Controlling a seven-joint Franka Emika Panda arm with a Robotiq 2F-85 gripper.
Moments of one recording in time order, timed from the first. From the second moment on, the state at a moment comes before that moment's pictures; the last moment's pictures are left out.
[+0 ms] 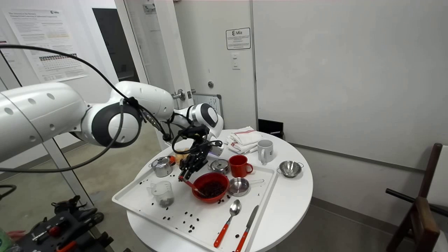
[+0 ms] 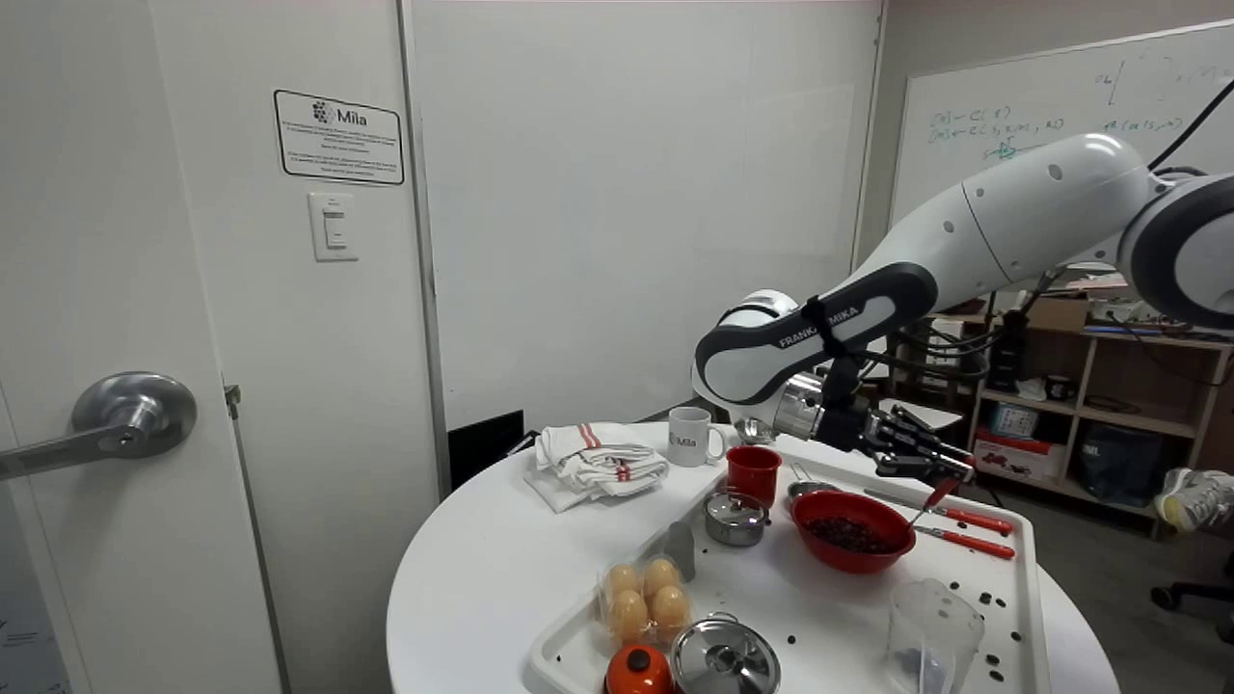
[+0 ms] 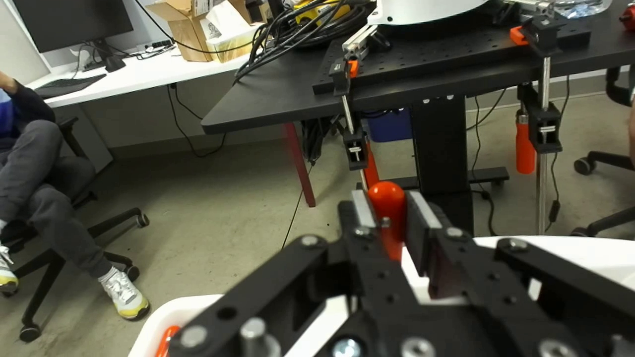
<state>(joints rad) 0.04 1.47 -0.07 -0.62 -0.26 0.78 0.01</state>
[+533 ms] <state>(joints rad) 0.06 1.47 -0.07 -0.61 -0.25 0.78 0.01</state>
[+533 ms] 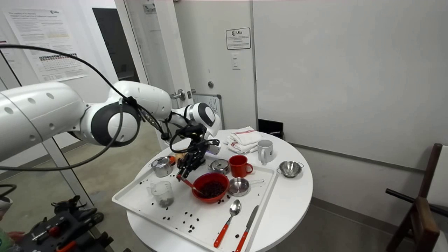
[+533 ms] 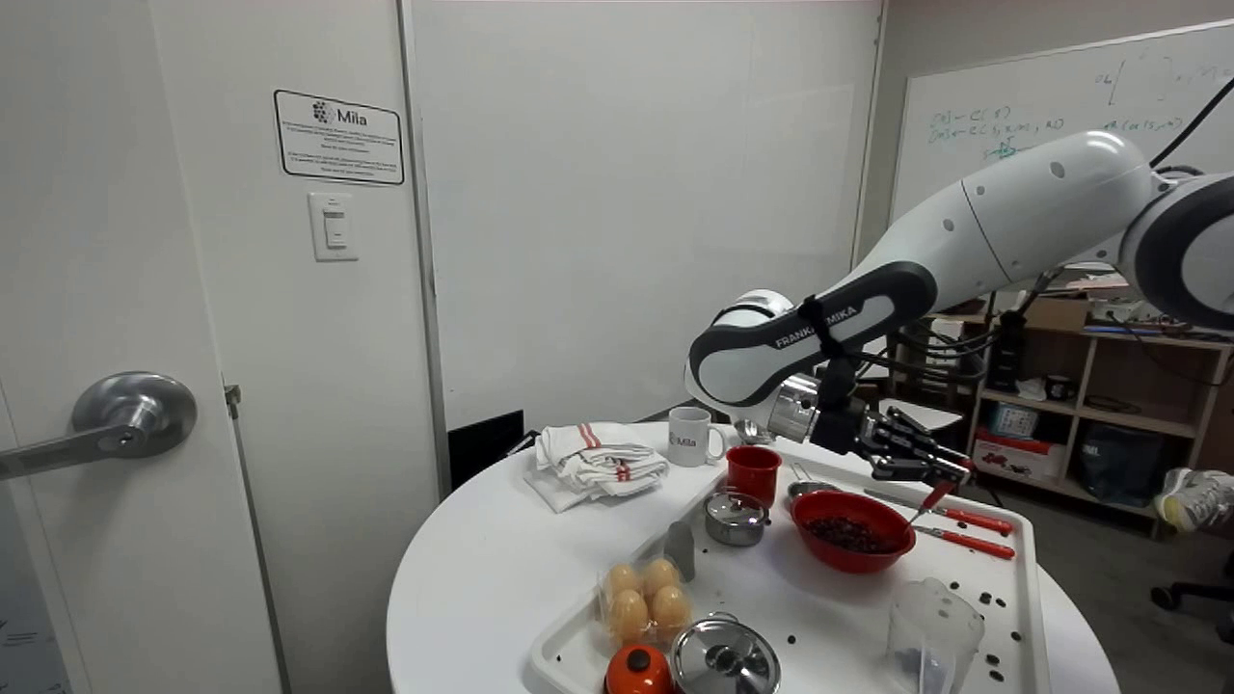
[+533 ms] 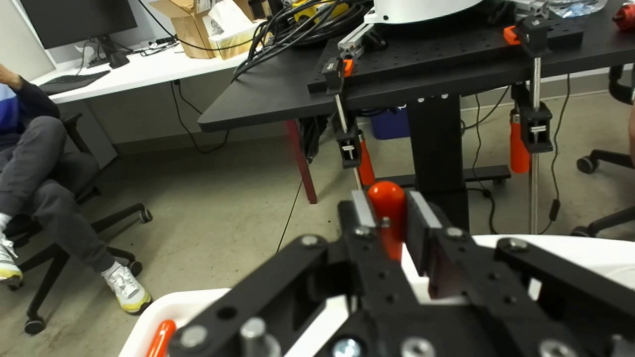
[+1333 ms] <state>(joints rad) 0.03 1.47 -0.07 -0.64 -0.21 0.79 0.02</state>
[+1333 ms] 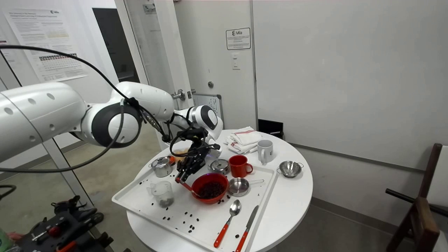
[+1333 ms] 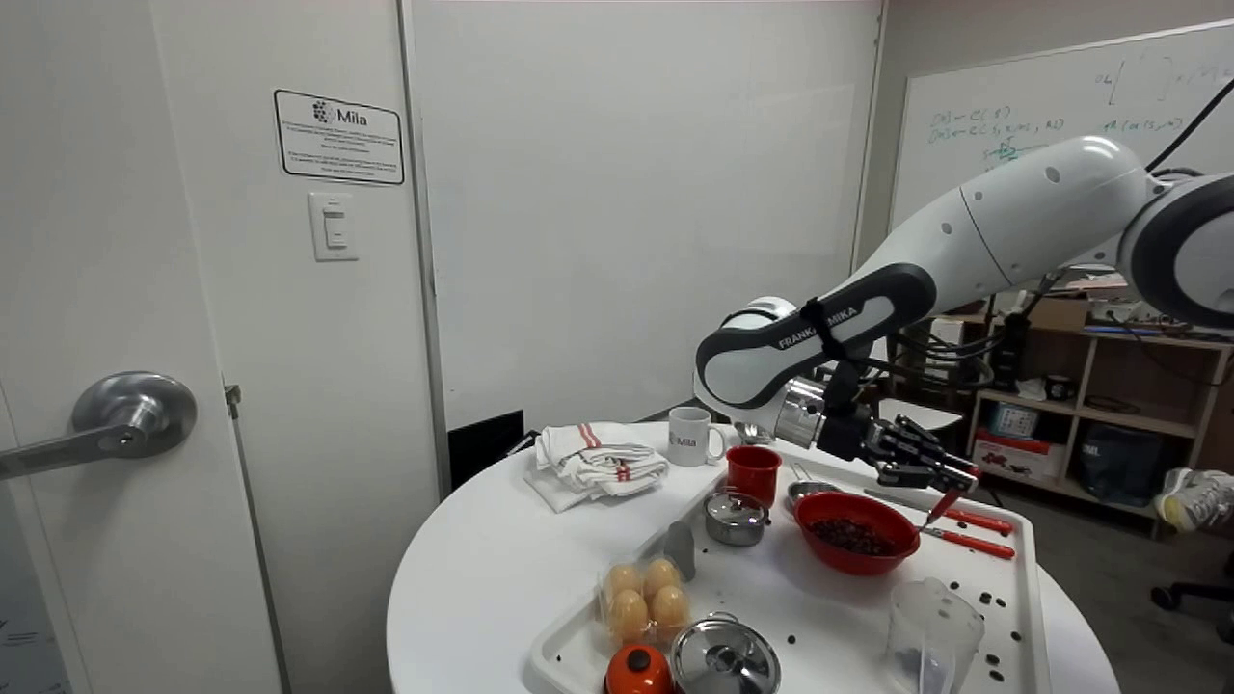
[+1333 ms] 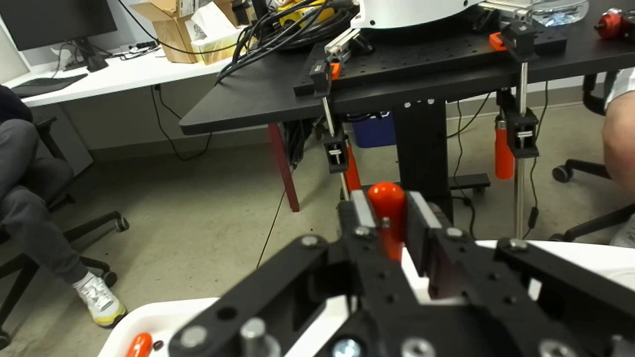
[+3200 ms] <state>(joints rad) -0.02 1.47 -0.05 -0.63 -0.13 0.71 0.02</state>
